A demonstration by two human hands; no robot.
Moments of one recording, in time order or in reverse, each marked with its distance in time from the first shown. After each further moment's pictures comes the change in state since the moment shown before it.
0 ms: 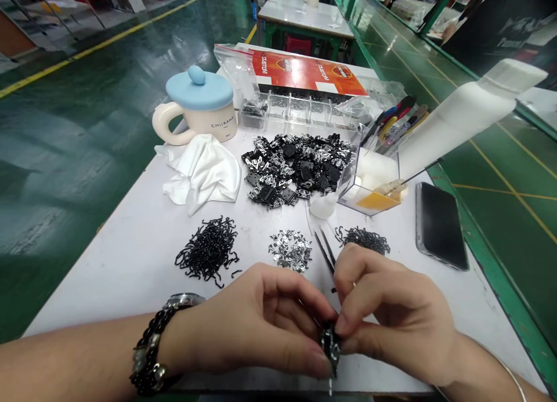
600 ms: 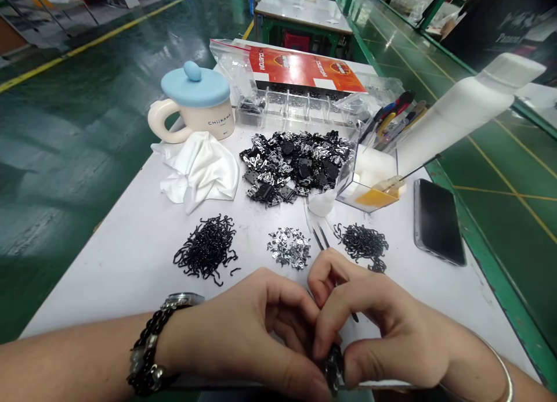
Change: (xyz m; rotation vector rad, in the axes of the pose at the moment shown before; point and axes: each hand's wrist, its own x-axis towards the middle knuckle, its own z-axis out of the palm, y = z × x) left_hand -0.004 -0.001 0.004 0.146 -0.001 -0.085; right_hand 0.006 -0.002 -0.006 0.101 -0.330 0.225
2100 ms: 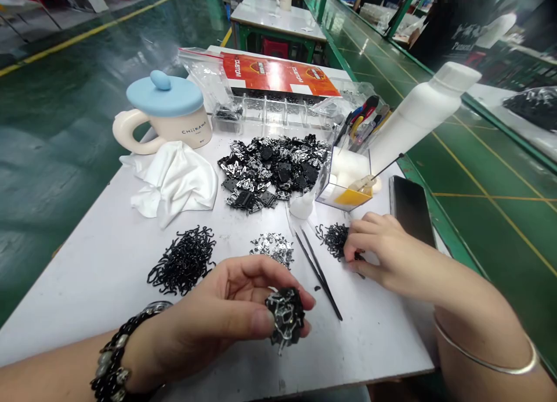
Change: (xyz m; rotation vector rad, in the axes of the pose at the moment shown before) left_hand 0.004 0.008 -0.008 -0.347 -0.043 0.273; right_hand -0.030 0.004 -0.063 -1.136 0.127 0.299
